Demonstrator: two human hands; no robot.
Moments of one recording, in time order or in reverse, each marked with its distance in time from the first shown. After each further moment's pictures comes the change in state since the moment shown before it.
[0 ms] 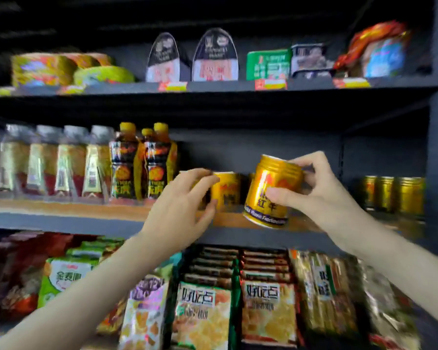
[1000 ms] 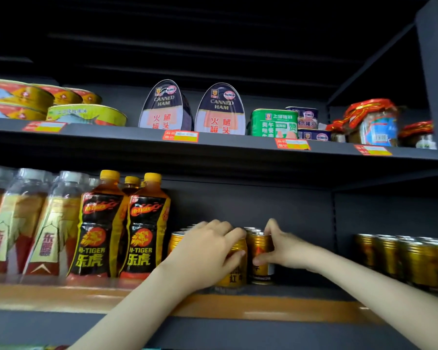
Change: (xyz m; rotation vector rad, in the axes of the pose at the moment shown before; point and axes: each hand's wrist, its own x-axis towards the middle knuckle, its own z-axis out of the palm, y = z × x) left_hand 0.073 -0.049 0.063 0.042 -0.162 0.277; right_hand 0.141 0.073 0.032 -0.798 -0.294 0.321
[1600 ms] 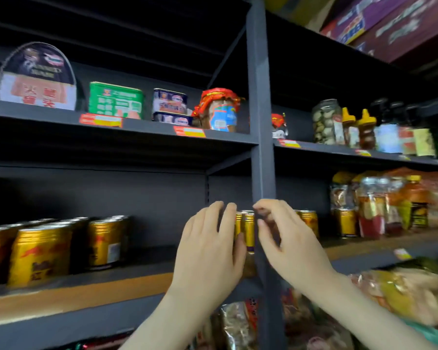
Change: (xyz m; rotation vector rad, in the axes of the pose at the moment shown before) left_hand 0.110 0.253 0.026 -0.334 0.417 -0.146; right_hand -0.198 0.155 -0.089 -0.239 0.888 -0.339
